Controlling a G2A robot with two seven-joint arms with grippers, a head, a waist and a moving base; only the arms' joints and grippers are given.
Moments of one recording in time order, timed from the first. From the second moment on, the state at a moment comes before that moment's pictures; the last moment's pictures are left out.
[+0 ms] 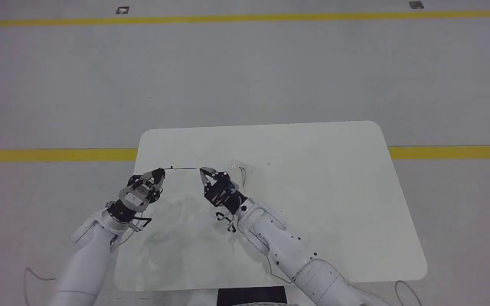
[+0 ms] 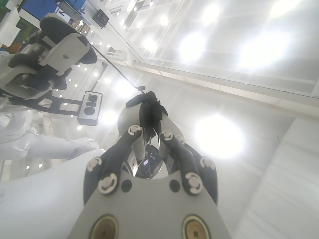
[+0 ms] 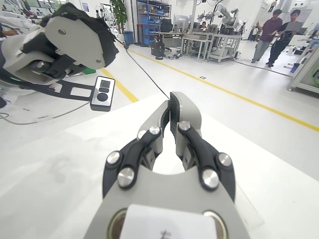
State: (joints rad) left arm 1.63 -1.09 -1.58 -1.40 -1.29 0.34 -1.17; right arm -1.30 -1.54 0.78 -1.24 -1.57 -0.06 -0.39
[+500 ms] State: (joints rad) left arm 1.63 -1.09 -1.58 -1.40 -1.29 0.34 -1.17; right arm -1.31 -1.53 0.80 -1.25 -1.56 -0.03 -0.36
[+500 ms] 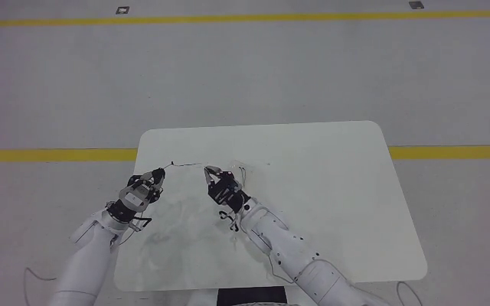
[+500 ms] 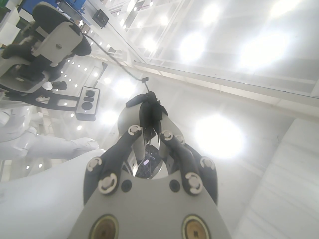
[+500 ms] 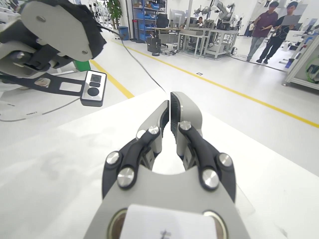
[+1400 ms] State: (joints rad) left arm 1.62 -1.08 -1.53 -1.42 -1.36 0.34 -1.24; right arm -1.39 -1.49 0.98 -1.31 -1.46 -0.02 -0.33
